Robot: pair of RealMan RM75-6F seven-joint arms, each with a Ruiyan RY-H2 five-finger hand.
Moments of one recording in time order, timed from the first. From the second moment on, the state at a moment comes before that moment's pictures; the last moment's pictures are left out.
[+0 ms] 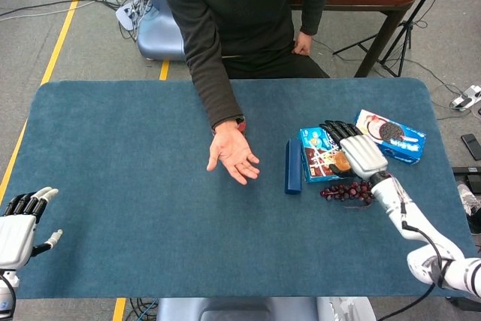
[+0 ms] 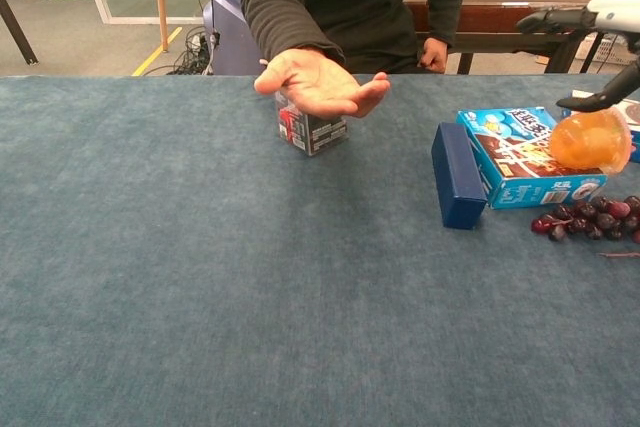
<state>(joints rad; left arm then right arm) -0.09 -1.13 -0.05 -1.63 1.48 1.49 0.15 0.64 -1.16 0.13 -1.50 -1.31 0.94 0.09</state>
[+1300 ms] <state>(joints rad) -0.09 -1.13 -0.05 -1.63 1.48 1.49 0.15 0.11 -1.05 -0.03 -1.57 -1.45 1.48 0.09</state>
